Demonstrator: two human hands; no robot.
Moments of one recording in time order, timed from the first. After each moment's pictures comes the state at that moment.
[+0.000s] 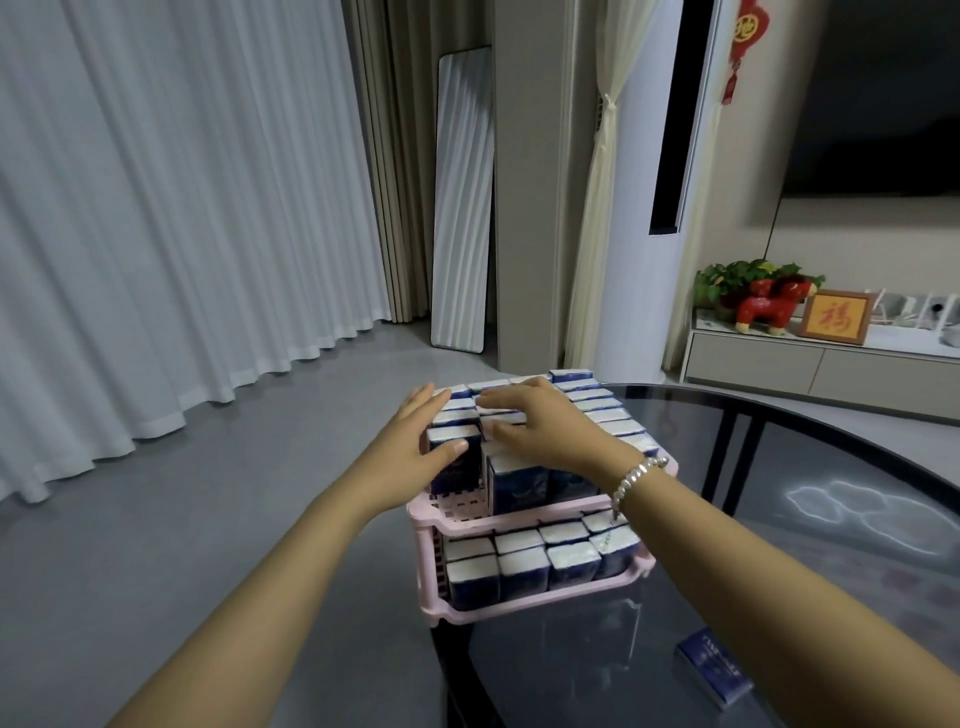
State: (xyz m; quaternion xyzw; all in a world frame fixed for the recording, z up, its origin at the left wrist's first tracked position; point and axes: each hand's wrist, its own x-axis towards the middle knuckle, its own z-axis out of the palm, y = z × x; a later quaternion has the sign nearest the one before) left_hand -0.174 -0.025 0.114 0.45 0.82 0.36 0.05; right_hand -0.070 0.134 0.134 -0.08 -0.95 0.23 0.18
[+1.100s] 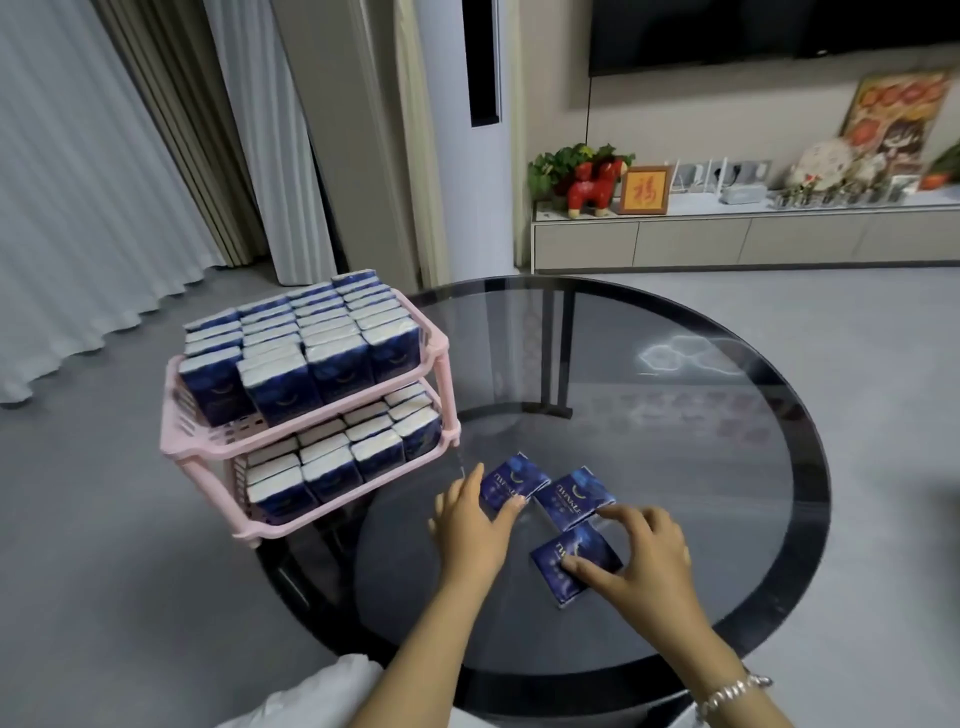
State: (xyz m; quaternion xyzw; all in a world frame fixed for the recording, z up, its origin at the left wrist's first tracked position) left_hand 0.063 0.091 -0.059 0.35 0.85 0.35 0.17; right_hand 0.238 0.138 -0.057 -0.50 -0.79 0.28 0.23
